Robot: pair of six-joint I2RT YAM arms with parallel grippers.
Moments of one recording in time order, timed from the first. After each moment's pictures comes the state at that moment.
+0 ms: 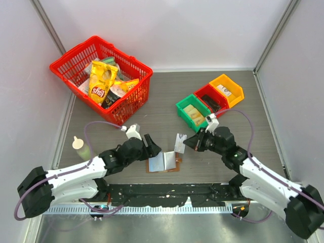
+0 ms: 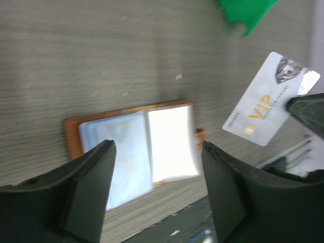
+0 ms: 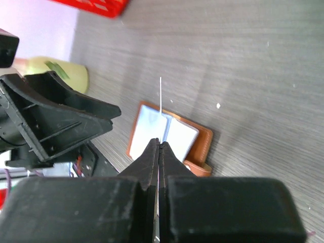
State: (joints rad) left arm -0.97 1.00 0.42 -0.08 -0.26 -1.06; right arm 0.58 0.88 0.36 0.09 -0.30 0.75
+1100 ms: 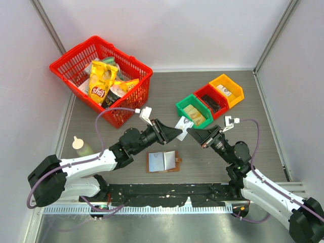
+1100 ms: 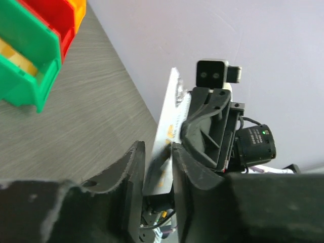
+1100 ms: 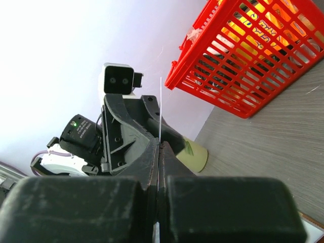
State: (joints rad) left arm -0.97 1.17 0.55 0.67 -0.01 -0.97; right arm 0.60 0.63 0.13 0.81 -0.19 1.13
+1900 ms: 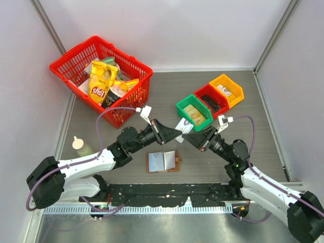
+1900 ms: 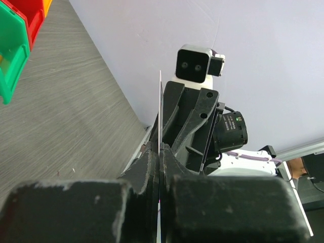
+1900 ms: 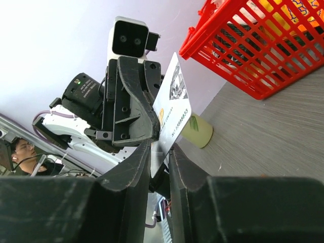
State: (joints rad) left arm -0.94 1.16 0.55 0.71 0.12 -1.04; right arm 0.60 0.72 0.14 0.91 -0.37 1.07
